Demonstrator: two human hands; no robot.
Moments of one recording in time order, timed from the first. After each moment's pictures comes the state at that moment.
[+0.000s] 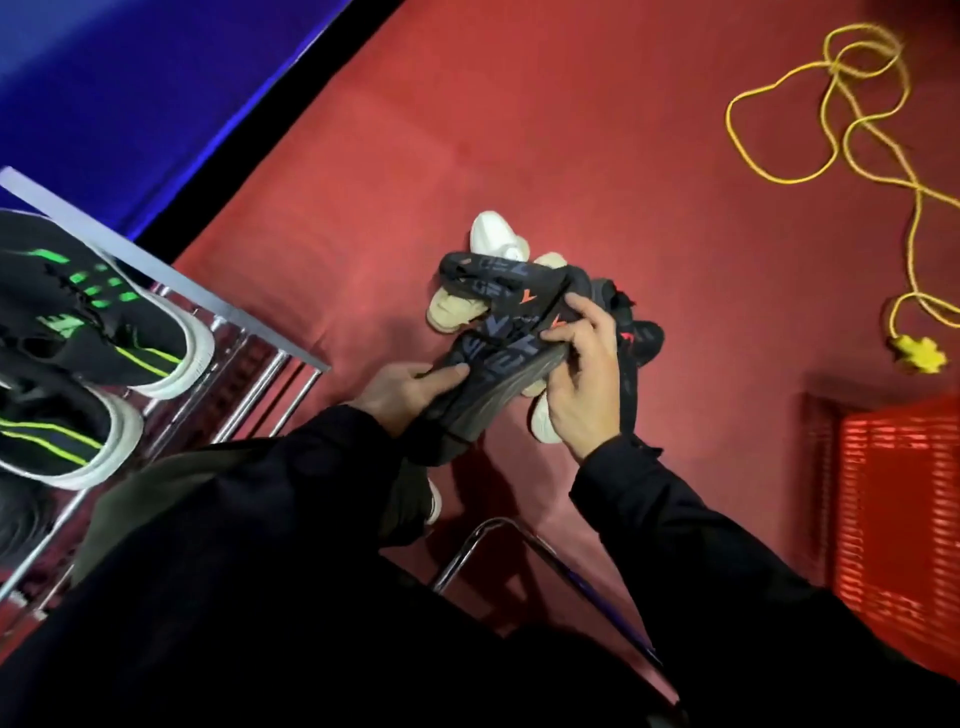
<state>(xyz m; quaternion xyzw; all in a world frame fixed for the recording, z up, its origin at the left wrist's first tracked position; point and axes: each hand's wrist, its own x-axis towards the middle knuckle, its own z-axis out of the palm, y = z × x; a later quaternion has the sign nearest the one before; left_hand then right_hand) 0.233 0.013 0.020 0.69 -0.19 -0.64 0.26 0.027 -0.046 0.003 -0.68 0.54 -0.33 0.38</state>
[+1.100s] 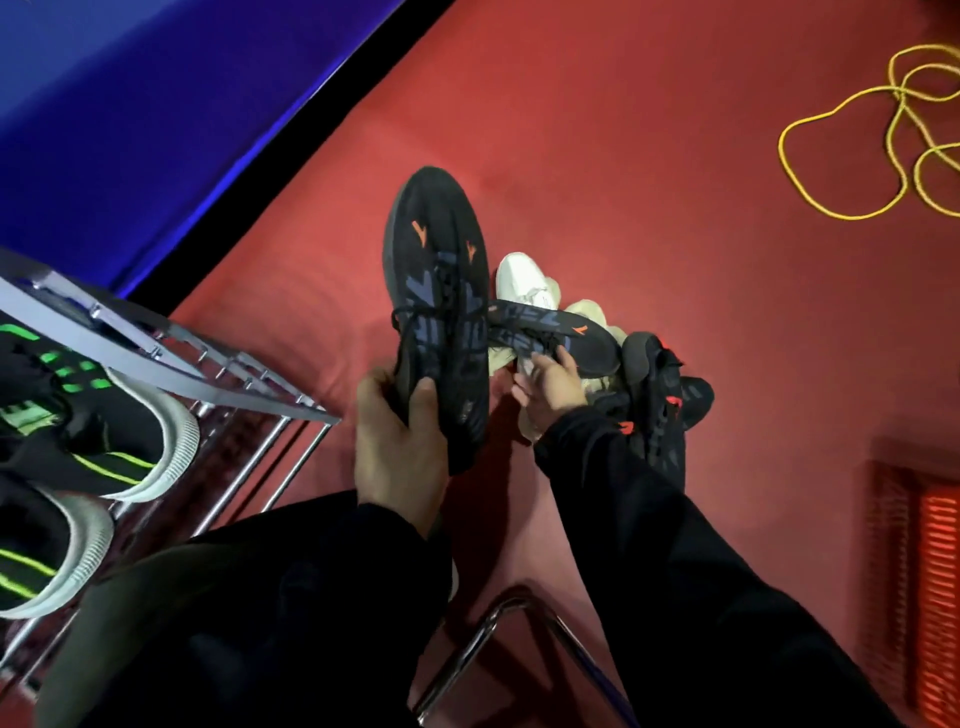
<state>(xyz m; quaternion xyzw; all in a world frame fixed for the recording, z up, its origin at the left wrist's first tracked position) 0.231 -0.030 0.027 0.81 -0.18 -0.32 0.46 0.114 -0.158 -0.157 -0.14 0.66 -0.28 0.69</state>
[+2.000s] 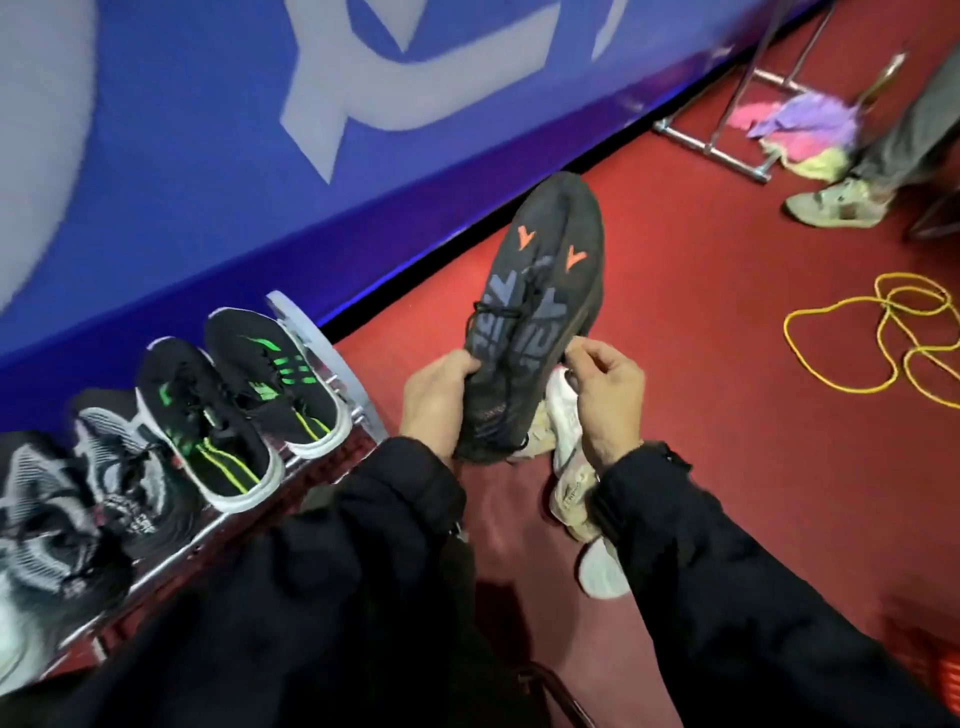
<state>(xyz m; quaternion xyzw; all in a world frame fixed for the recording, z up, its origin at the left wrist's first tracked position) 0.262 -0.007 0.160 0.68 -0.09 -0.40 0.61 0.138 -0.118 0.097 -0.49 0.48 -0.41 0.60</state>
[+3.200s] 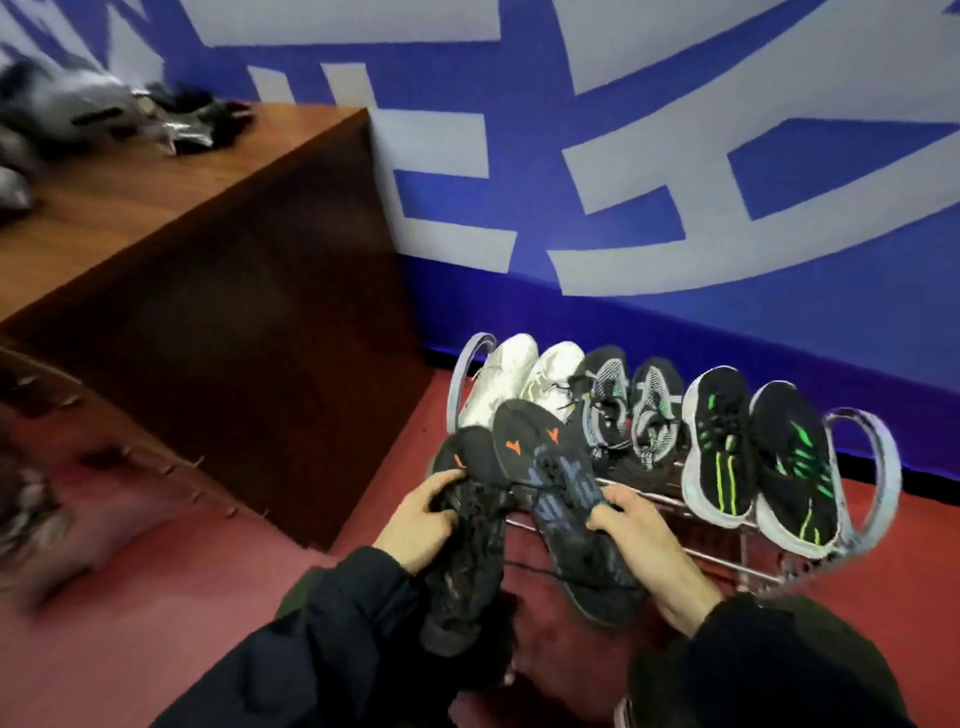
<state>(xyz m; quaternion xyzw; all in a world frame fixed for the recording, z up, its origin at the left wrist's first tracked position) 0.296 0.482 0.161 0.82 0.13 -0.13 0.55 0.313 0.230 0.153 -0.77 0.10 0.20 0.59</state>
